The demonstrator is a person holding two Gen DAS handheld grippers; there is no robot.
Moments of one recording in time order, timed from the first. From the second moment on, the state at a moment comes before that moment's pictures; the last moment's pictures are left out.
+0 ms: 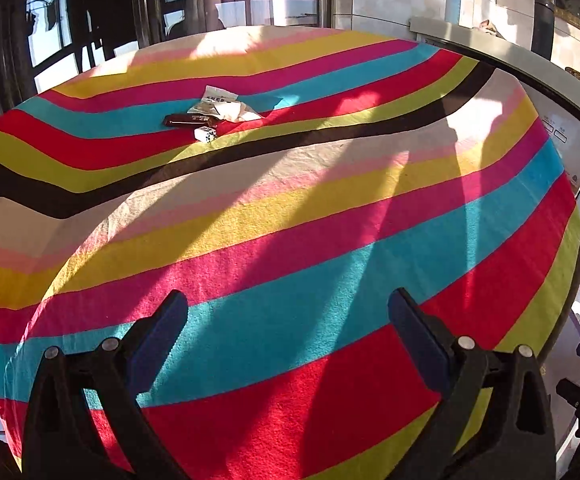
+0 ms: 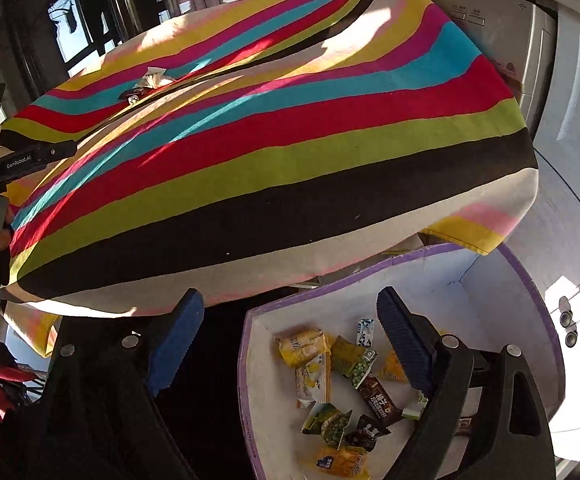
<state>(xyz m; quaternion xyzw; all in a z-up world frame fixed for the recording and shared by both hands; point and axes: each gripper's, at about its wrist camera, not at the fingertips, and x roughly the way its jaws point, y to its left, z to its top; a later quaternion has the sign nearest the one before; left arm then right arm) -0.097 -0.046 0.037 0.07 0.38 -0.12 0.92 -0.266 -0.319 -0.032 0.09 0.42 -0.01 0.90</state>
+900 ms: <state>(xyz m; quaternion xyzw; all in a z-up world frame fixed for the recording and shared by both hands) 0.084 0.025 0.000 0.03 0.46 -0.04 0.89 0.148 -0.164 0.018 0.07 0.42 0.16 0.89</state>
